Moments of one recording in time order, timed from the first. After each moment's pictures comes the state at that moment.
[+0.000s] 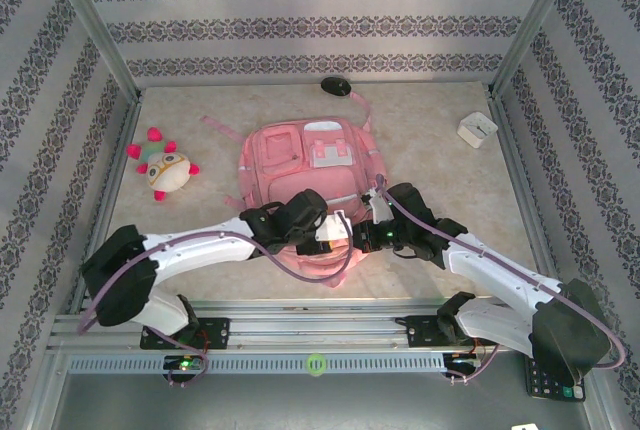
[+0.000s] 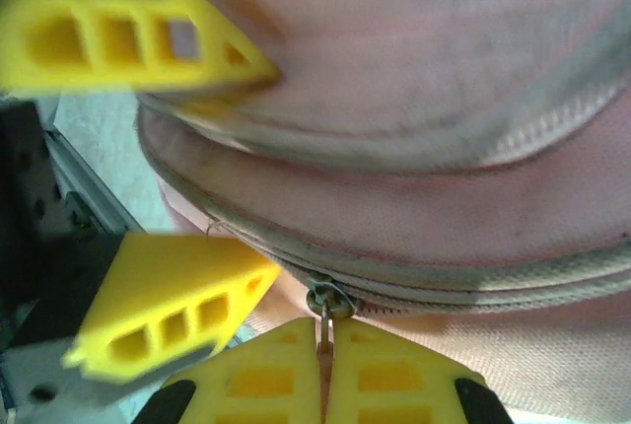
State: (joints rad) left arm -0.94 1.49 0.91 -0.28 -0.08 0.55; right arm 0.59 1.07 0.56 -0.29 -0.52 0.53
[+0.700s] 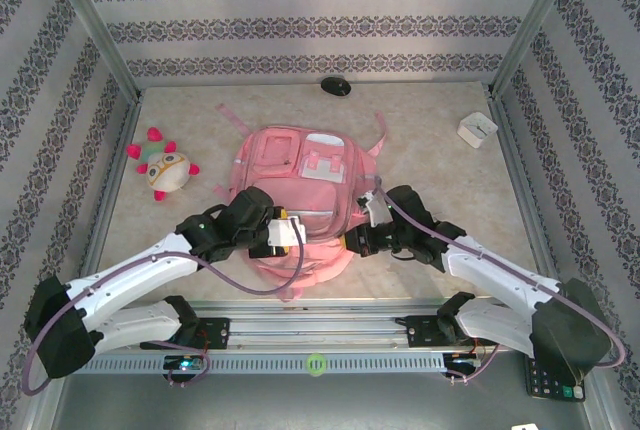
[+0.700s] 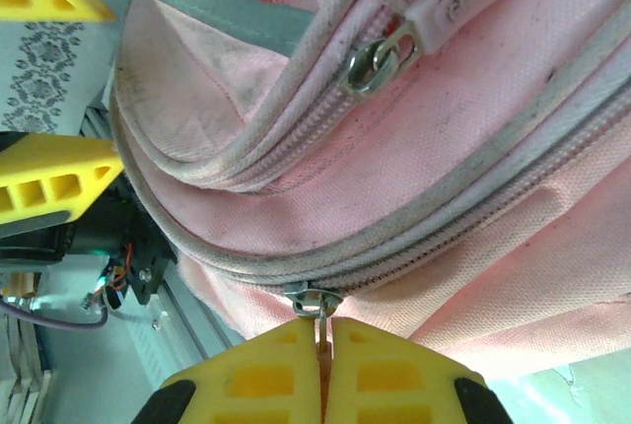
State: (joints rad) left arm -0.79 1.09 0.78 -0.55 0.03 0.73; right arm 0.61 1.08 0.52 -0.21 -0.59 0.54
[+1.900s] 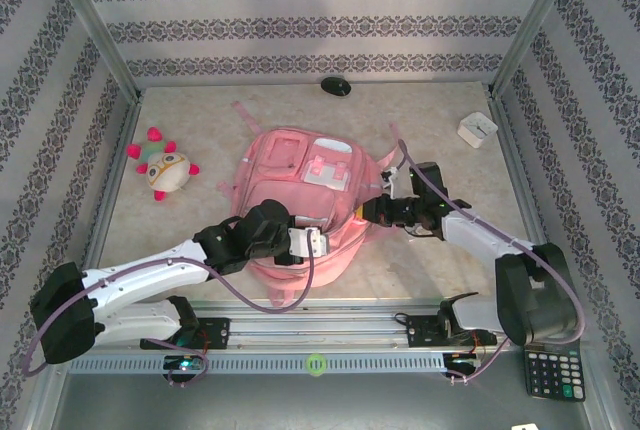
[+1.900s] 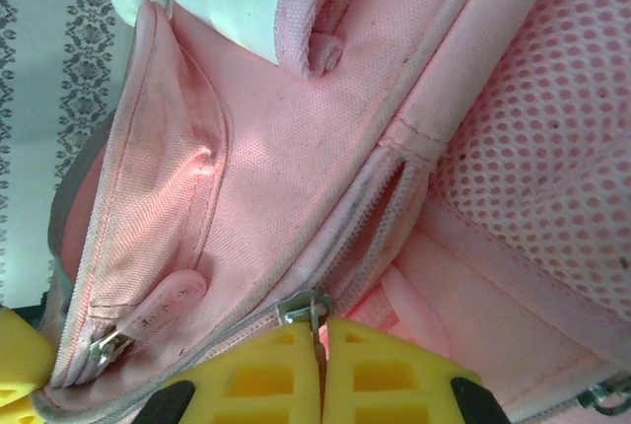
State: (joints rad) left arm -0.93 1.13 0.69 -0.22 0.08 0.70; right arm 0.25 1.32 0.61 -0.14 -0.82 0.49
